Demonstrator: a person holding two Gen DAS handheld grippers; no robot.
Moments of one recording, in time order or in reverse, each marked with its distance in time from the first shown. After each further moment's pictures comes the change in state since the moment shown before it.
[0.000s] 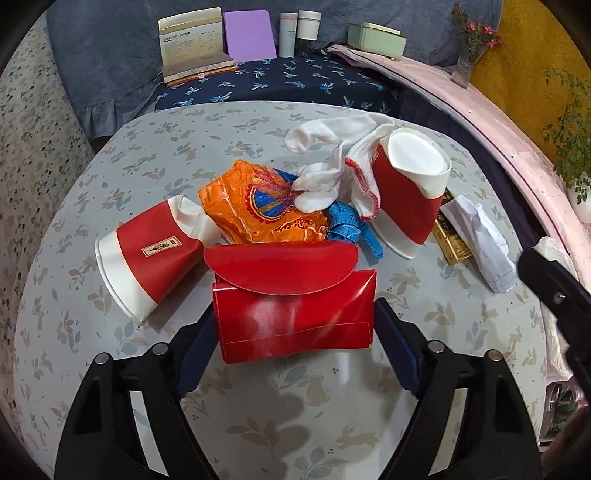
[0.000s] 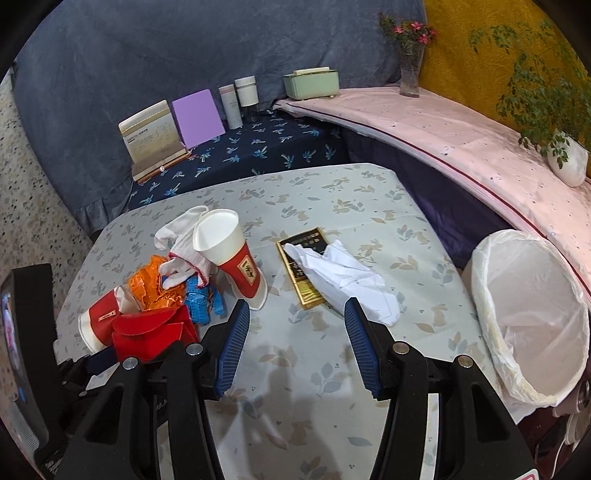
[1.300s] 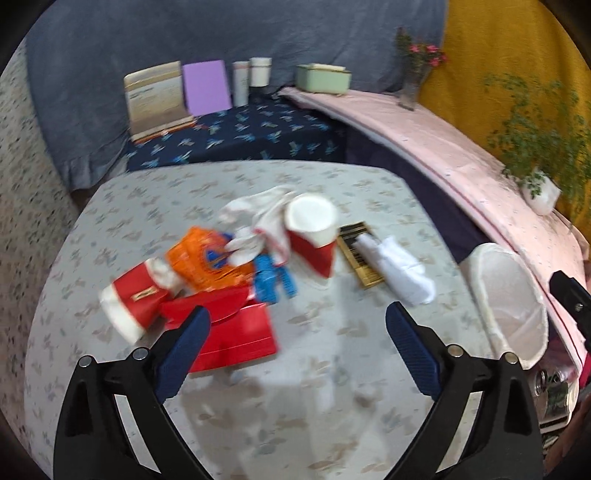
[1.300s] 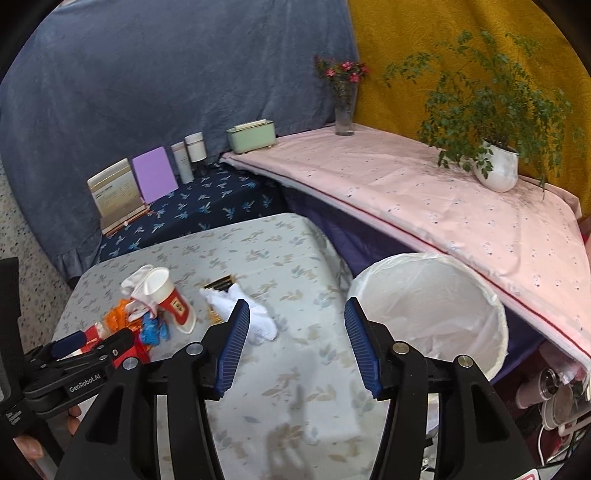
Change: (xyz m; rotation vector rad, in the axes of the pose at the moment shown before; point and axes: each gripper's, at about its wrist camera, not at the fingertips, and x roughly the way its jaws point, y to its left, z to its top) left arm -0.068 -0.037 0.004 0.092 -0.132 -0.086; right arm -0.101 -0.079 -0.003 0.085 -0.152 -0.124
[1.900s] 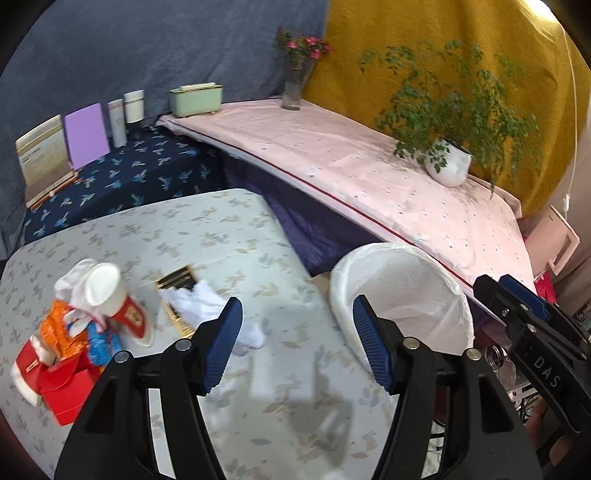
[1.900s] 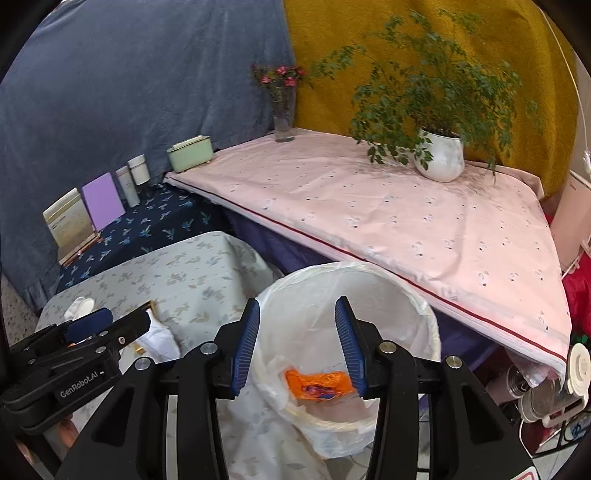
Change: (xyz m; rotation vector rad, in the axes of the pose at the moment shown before) left arm -0.001 -0.159 0.027 0.225 -0.049 -0.299; right arm -0.004 -0.102 0.018 0.096 -0.036 -0.134
